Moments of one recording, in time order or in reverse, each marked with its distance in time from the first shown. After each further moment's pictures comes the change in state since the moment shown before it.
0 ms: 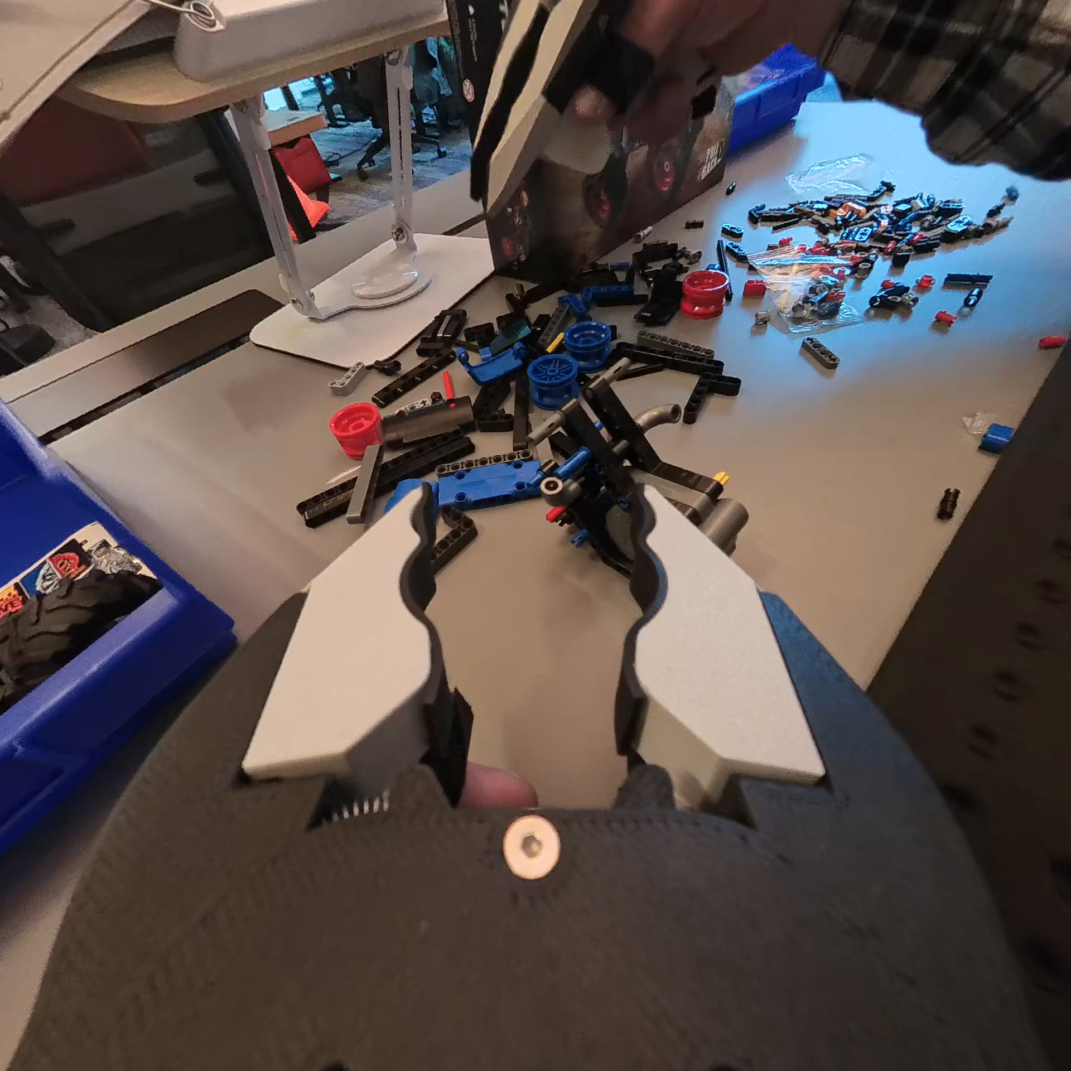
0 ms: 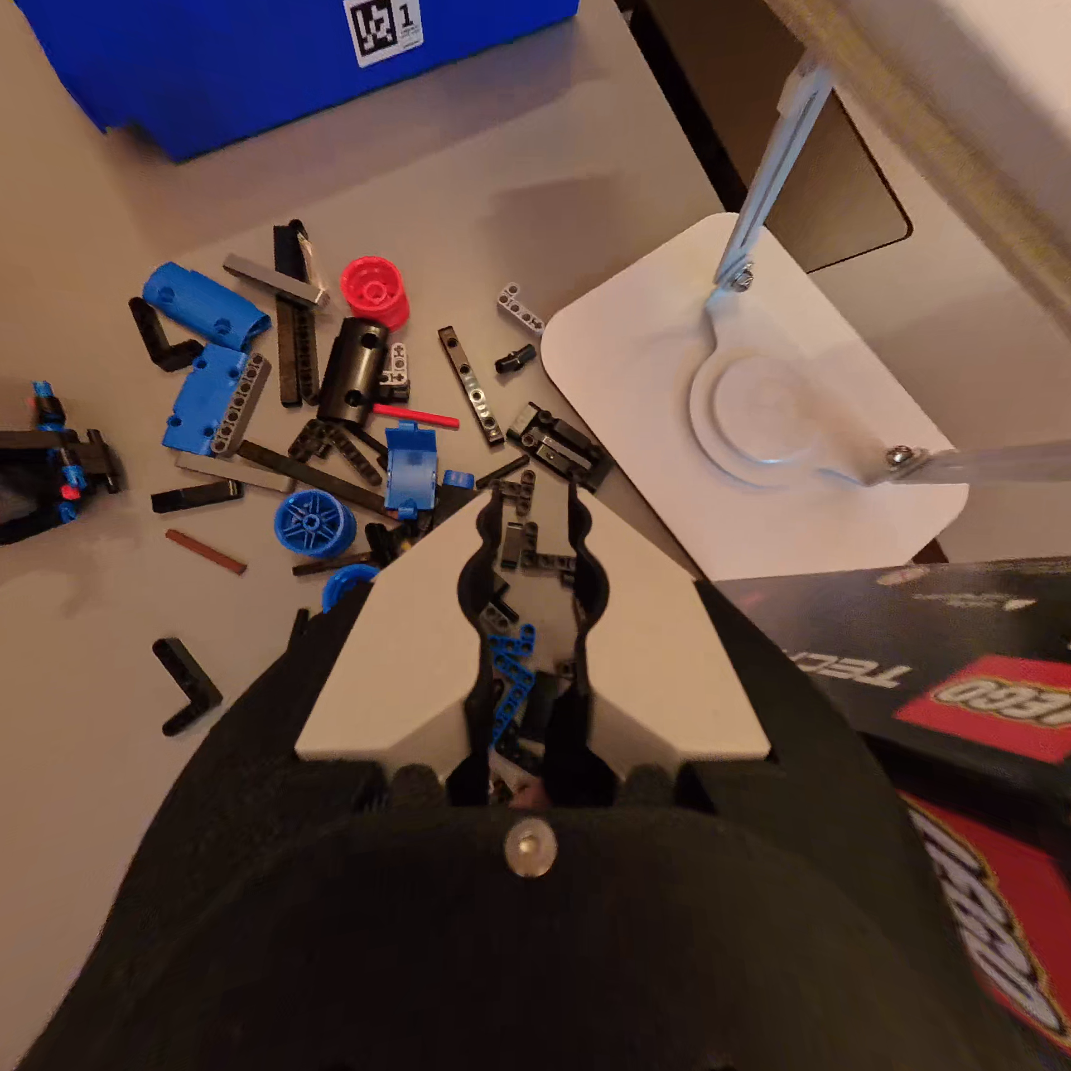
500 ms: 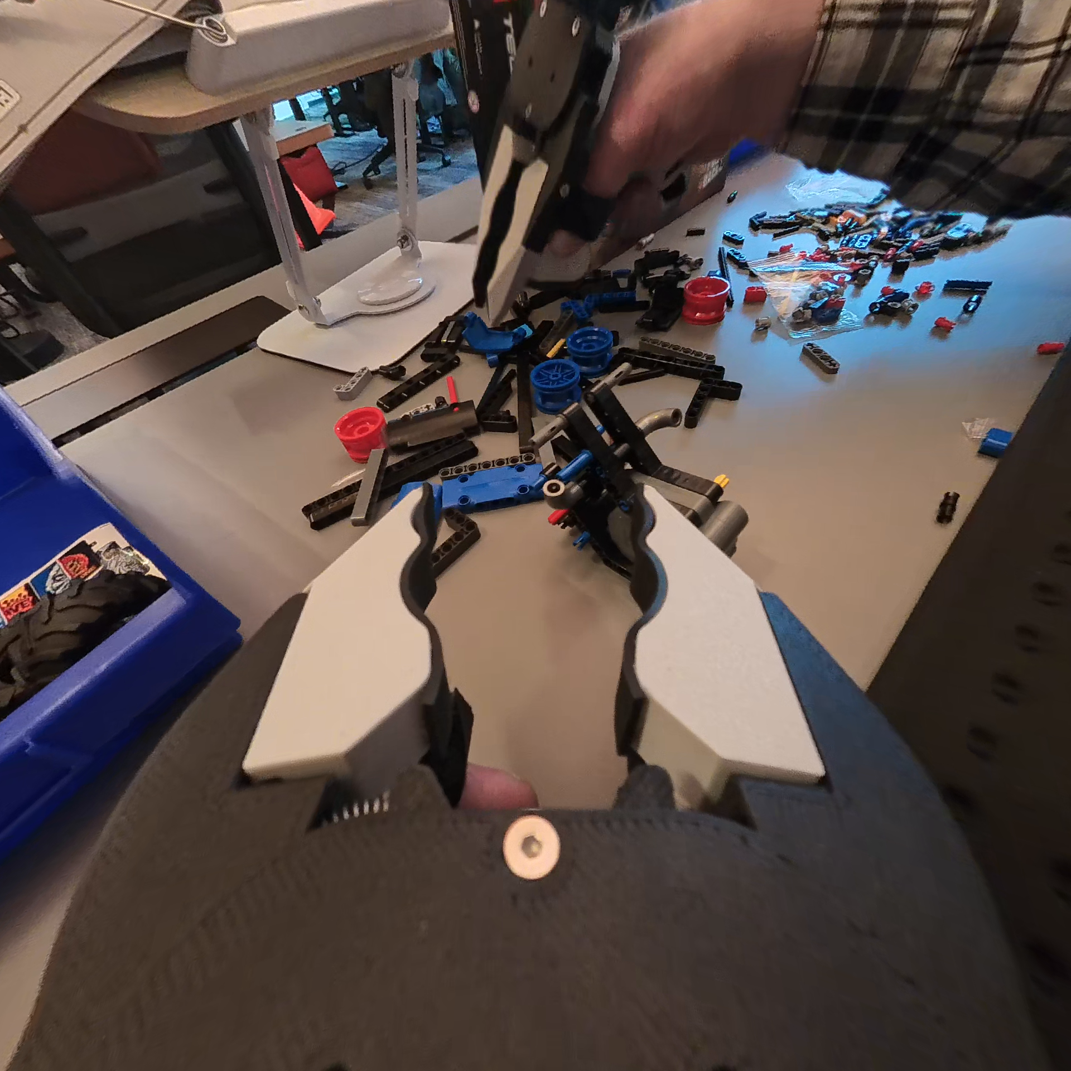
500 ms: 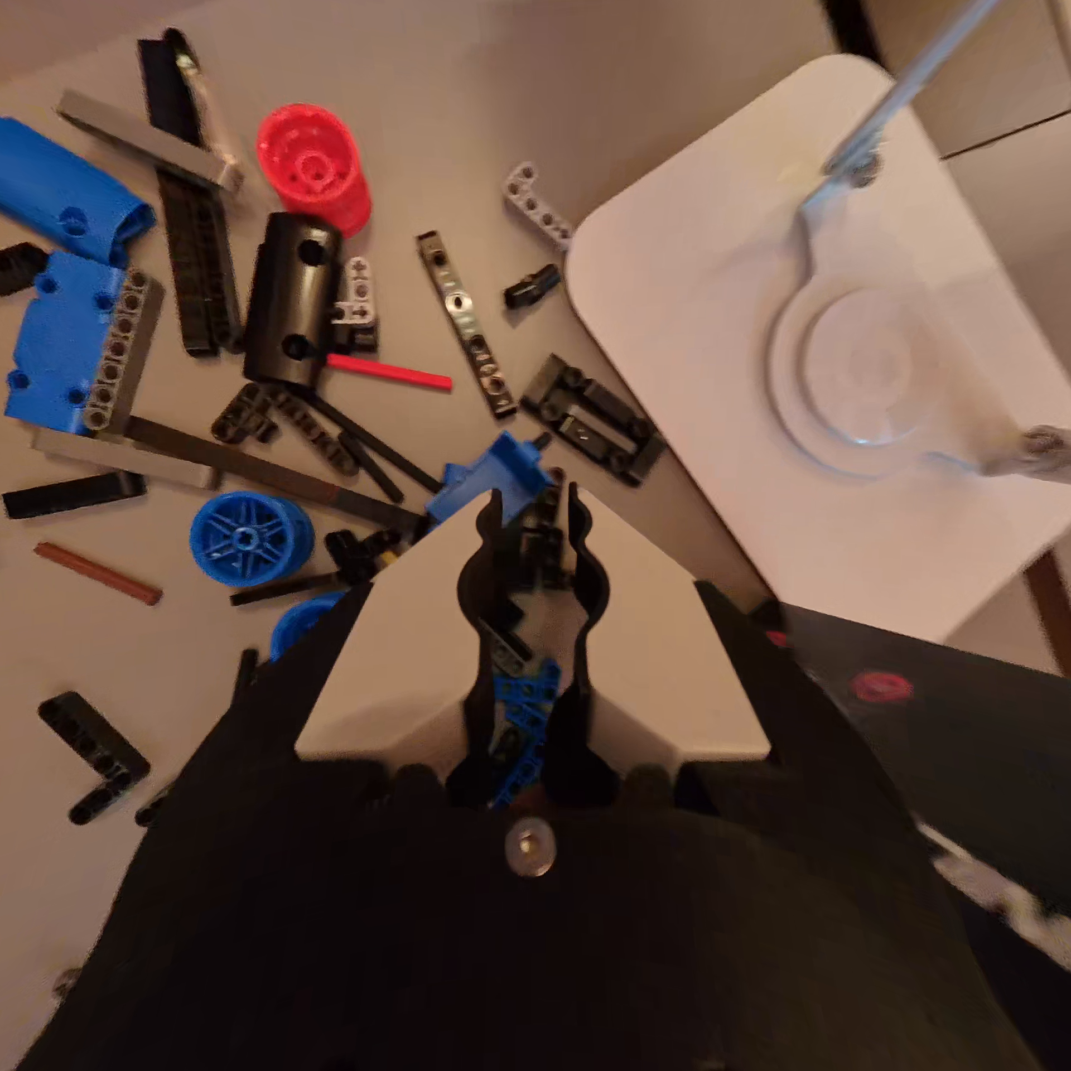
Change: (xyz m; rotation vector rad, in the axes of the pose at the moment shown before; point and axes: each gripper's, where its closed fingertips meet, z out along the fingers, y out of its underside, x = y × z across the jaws) left arm -0.001 -0.002 -0.002 0.010 -0.006 0.001; right arm -0.009 0.030 0.054 -0.179 0.034 -0.031
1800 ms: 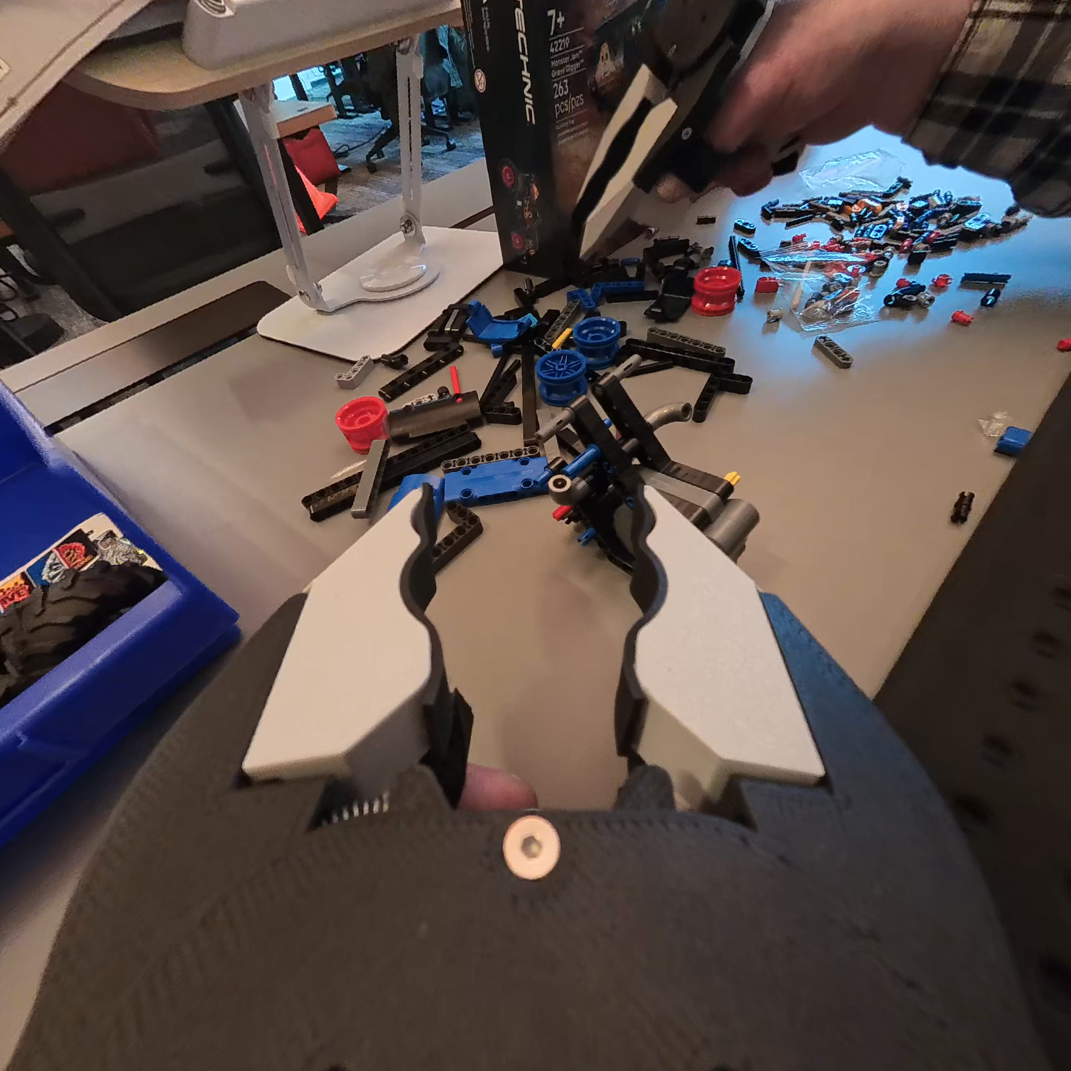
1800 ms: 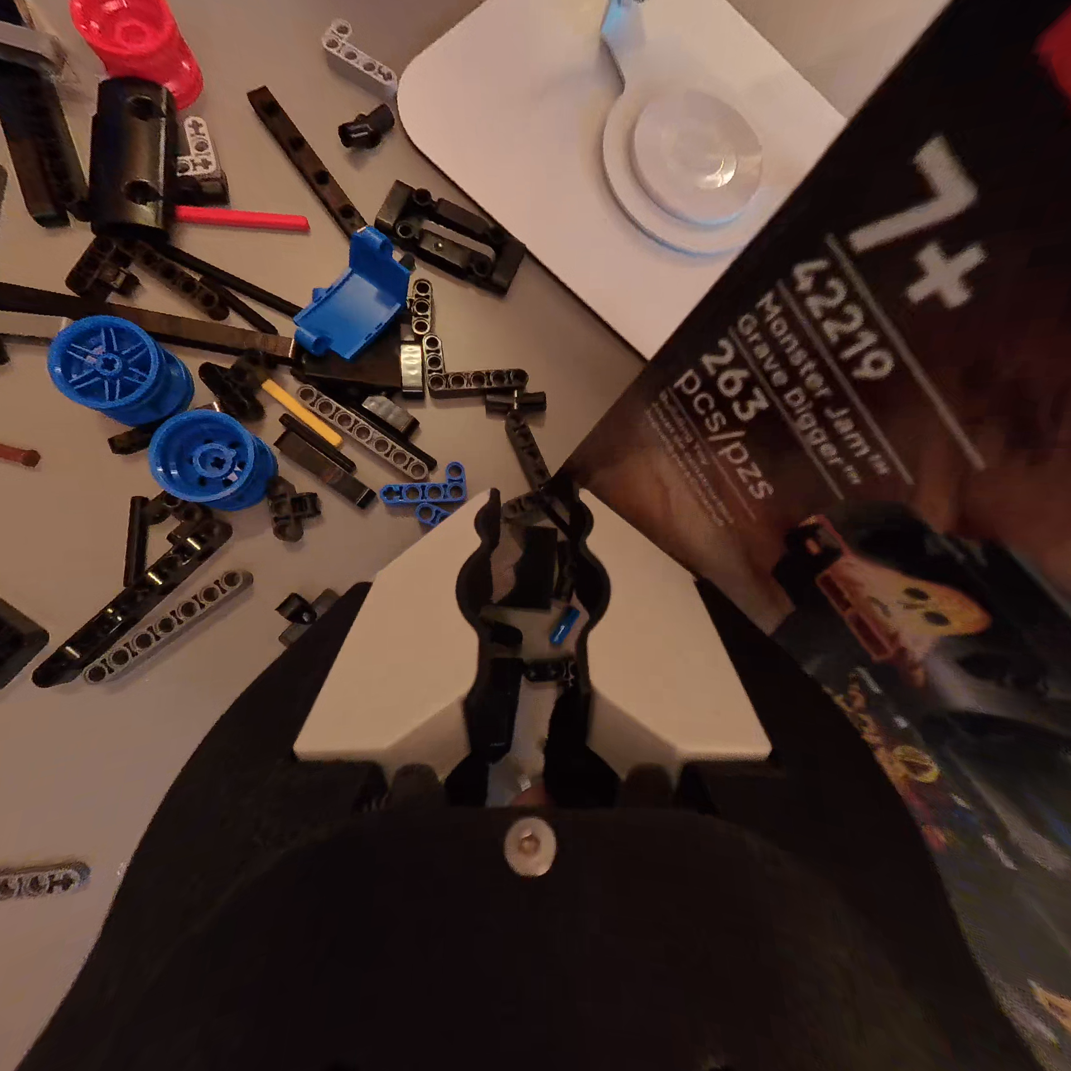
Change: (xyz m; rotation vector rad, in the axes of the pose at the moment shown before) left arm -0.002 0.003 0.003 -0.020 -0.008 -0.010; right arm 0.031 0.067 -0.043 0.090 0.142 0.161
